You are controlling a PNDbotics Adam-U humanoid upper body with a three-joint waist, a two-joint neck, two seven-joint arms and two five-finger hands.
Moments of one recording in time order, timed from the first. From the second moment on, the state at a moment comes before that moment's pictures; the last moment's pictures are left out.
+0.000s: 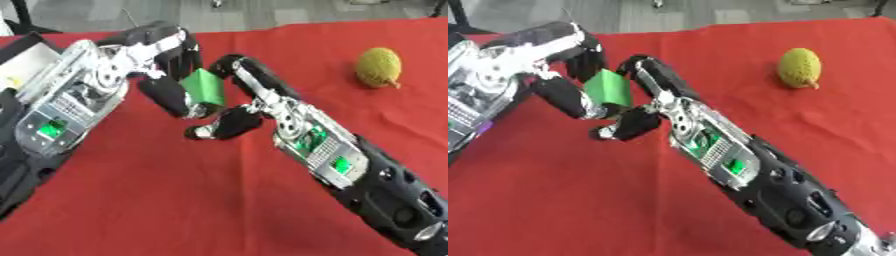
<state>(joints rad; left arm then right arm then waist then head) -0.97 0.44 -0.65 -1.68 -0.50 0.61 -0.55 -0.66 -0.33 0.61 -1.82 0.35 0.61 0.04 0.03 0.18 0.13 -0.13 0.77</state>
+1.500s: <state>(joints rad) -0.84 0.61 -0.46 -1.79 -0.57 0.65 -0.56 -0.63 -0.34 0.60 -1.83 0.42 0.59 0.00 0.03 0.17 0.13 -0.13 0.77</state>
